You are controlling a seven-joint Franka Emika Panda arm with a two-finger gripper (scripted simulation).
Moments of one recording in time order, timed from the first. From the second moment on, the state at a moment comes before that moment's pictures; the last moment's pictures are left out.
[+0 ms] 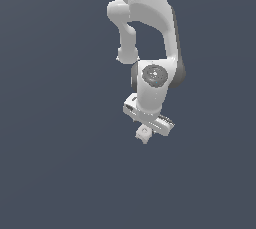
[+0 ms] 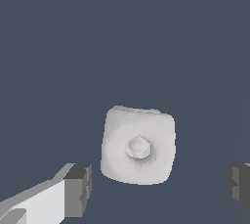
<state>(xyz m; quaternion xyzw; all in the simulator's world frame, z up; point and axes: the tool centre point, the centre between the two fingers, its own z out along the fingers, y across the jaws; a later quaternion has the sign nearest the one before) 0.036 0.072 0.099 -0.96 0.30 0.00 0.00</state>
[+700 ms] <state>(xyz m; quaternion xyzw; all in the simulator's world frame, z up) 0.043 0.077 0.089 -0.94 0.34 0.00 0.00</state>
